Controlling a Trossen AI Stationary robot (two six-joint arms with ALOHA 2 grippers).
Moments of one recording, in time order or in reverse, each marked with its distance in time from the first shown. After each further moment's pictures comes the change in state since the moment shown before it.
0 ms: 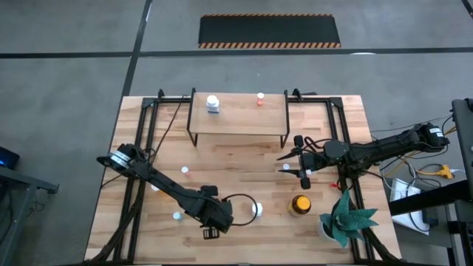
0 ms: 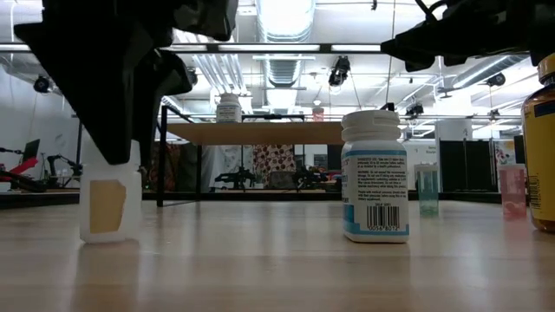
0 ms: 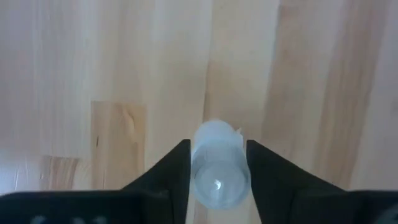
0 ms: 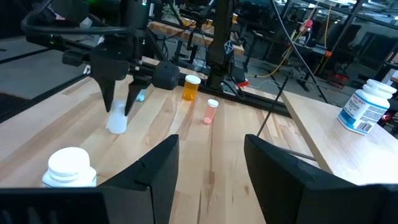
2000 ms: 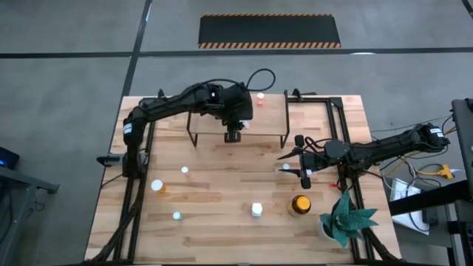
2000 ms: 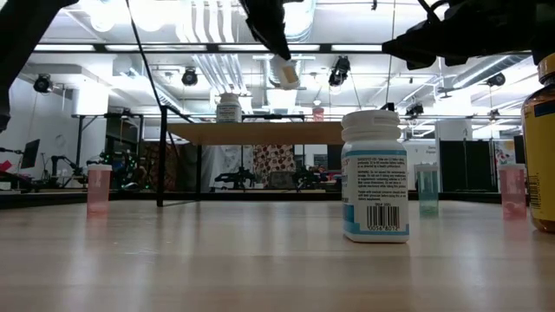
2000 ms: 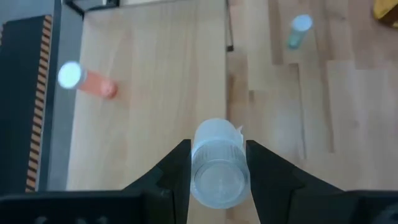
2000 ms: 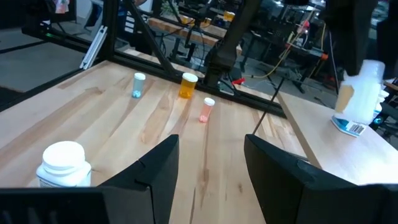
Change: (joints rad) left arm 0.739 0.000 0.705 -0.321 0.013 0.898; right arm 0.000 -0.020 0.000 -0.026 0.010 -0.035
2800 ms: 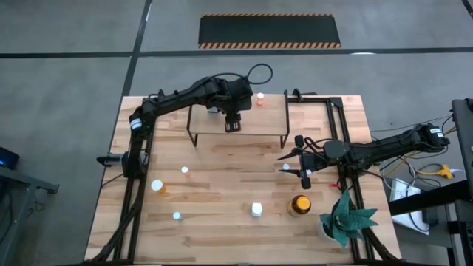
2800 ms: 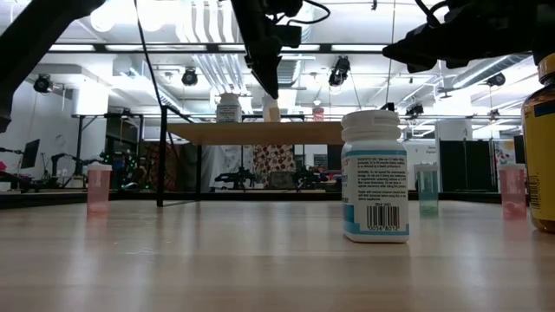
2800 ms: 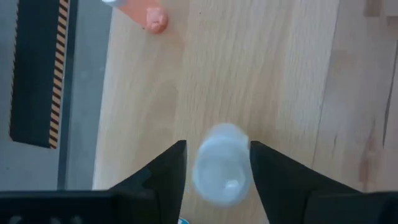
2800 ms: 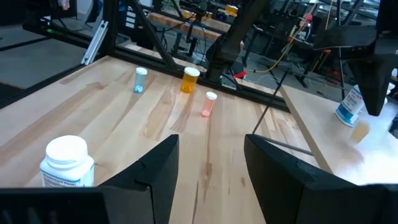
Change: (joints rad) left arm 0.110 0.076 -0.031 -0.020 -0.101 -0.003; right arm 0.000 0.000 0.000 -0.024 0.000 0.013
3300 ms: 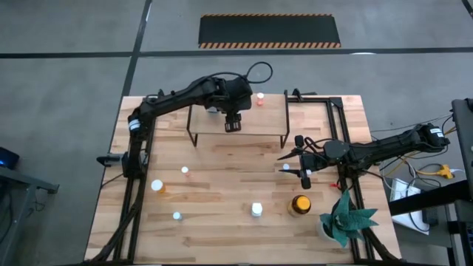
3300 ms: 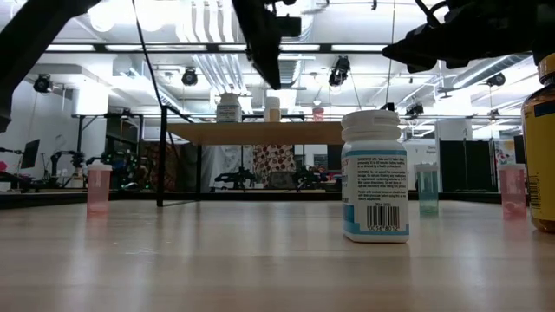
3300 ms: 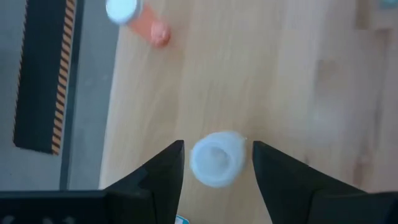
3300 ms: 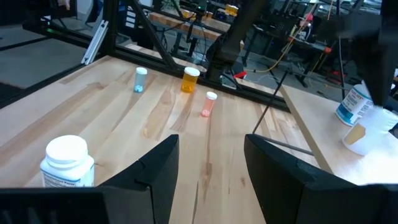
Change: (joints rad) left arm -0.023 -0.024 0.024 -0.002 0.000 -0.003; right arm 0.000 0.000 0.000 -0.001 0.000 0.000
